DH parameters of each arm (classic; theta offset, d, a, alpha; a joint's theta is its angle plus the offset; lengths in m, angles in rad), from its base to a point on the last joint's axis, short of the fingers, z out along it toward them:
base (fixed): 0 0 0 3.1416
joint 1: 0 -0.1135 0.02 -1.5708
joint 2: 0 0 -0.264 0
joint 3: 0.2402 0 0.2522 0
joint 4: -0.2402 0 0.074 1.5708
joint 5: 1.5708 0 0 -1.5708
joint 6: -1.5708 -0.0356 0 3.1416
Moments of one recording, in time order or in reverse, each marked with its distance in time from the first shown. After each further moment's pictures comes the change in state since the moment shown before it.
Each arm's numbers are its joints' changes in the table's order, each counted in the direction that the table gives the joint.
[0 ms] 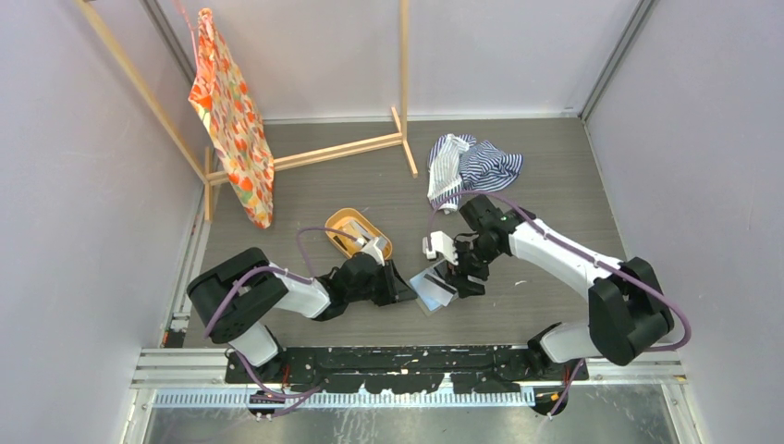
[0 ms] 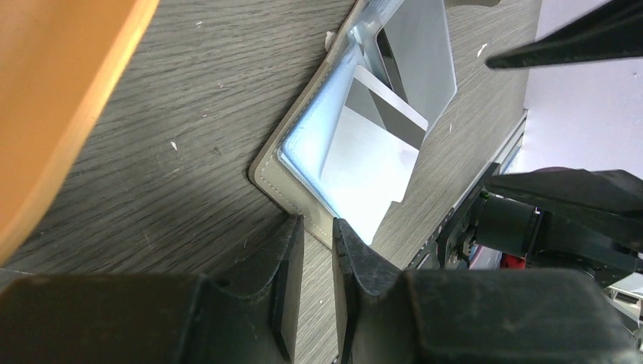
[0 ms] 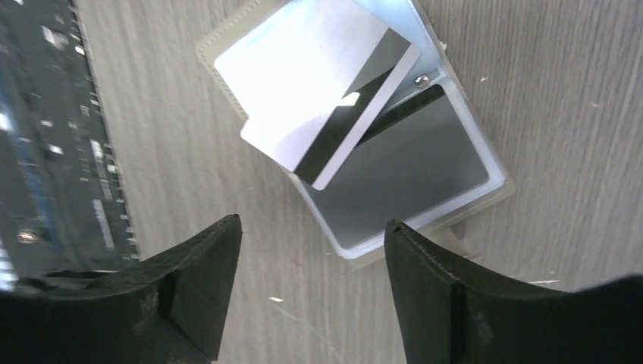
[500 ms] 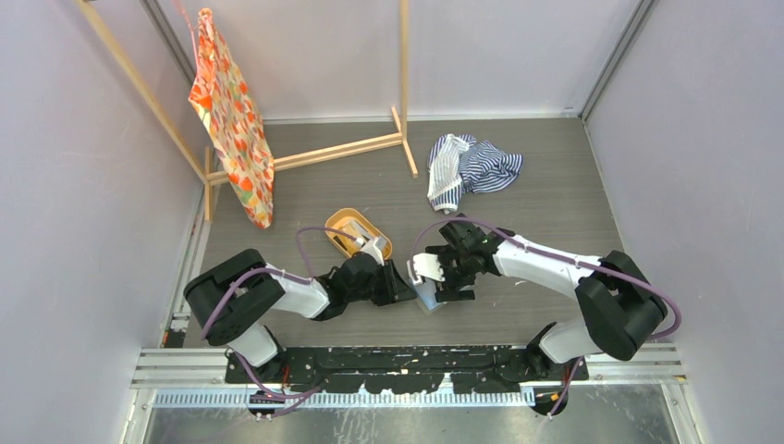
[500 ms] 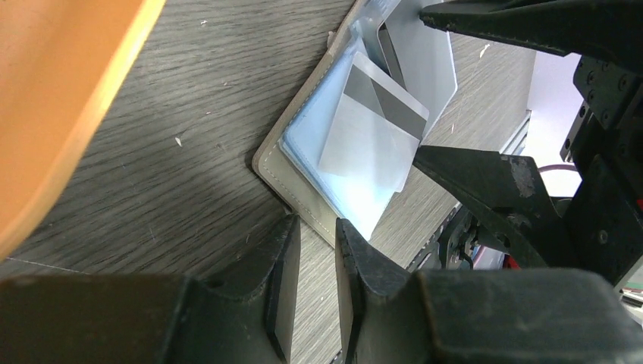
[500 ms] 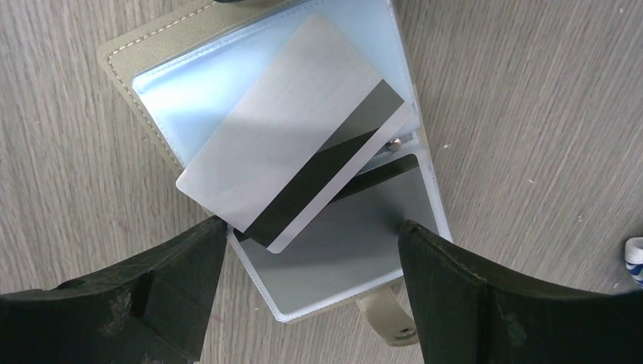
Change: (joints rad) left arm 0.000 0.021 0.002 -0.032 -0.007 -0.005; right arm -0.166 -0.019 -0.152 0.325 0.219 0.135
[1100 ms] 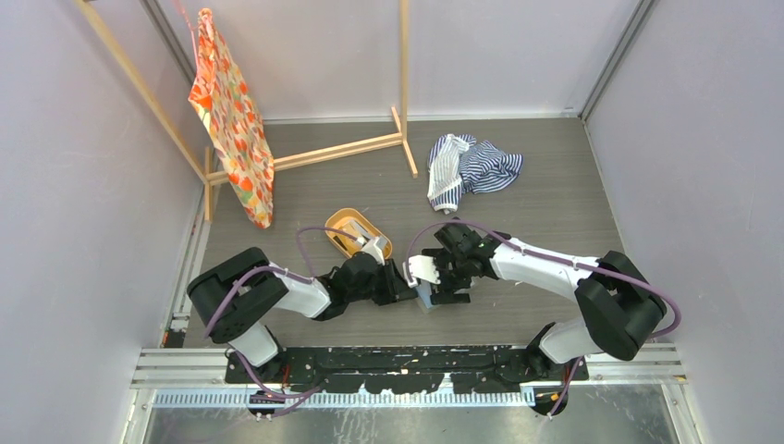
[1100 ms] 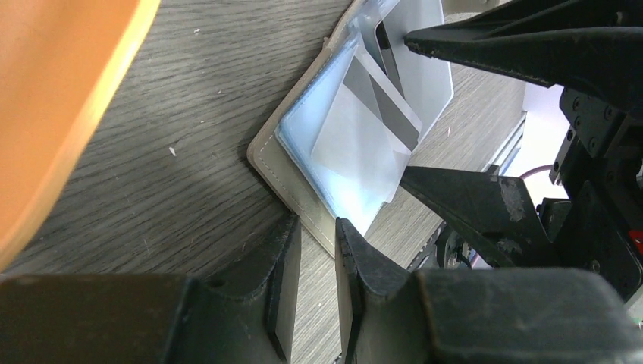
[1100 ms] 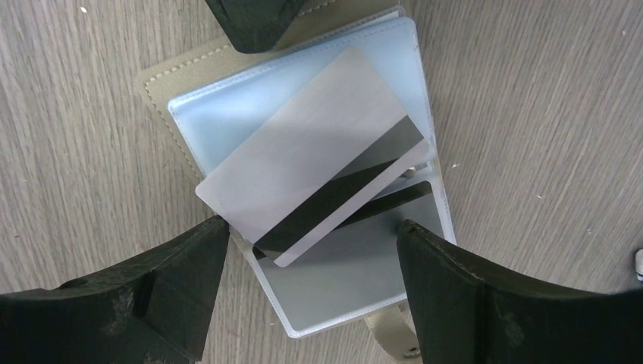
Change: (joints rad) left arm 0.000 -0.017 0.002 0.024 0.001 0.002; right arm -0.049 -0.001 -0.010 0.035 0.019 -0.062
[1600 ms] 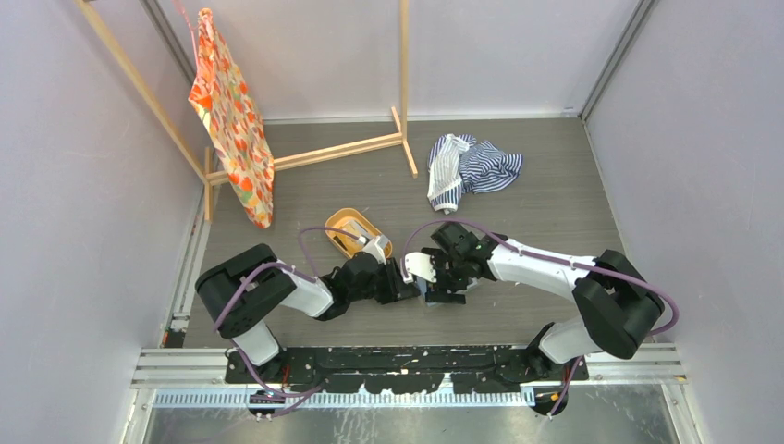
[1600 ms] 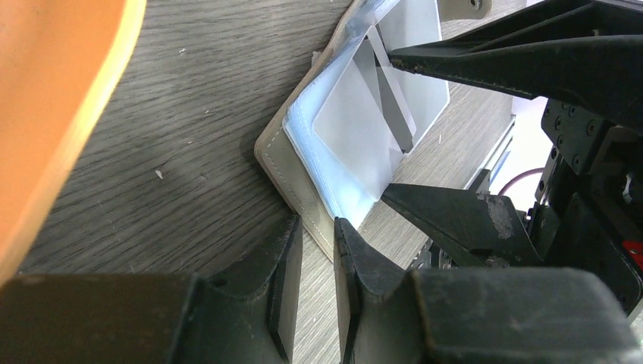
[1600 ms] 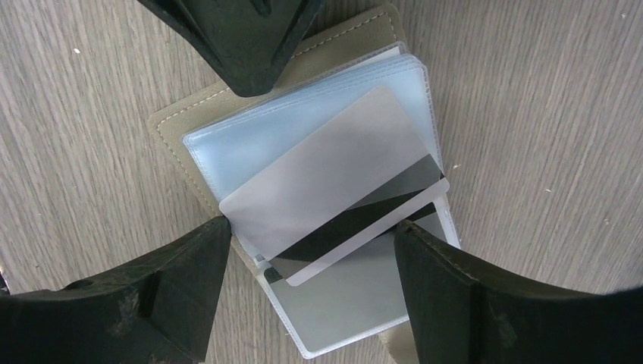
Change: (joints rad) left arm 0.000 -0.053 0.002 0.086 0.003 0.007; right arm -0.023 -0.011 0.001 0.030 0.022 -0.122
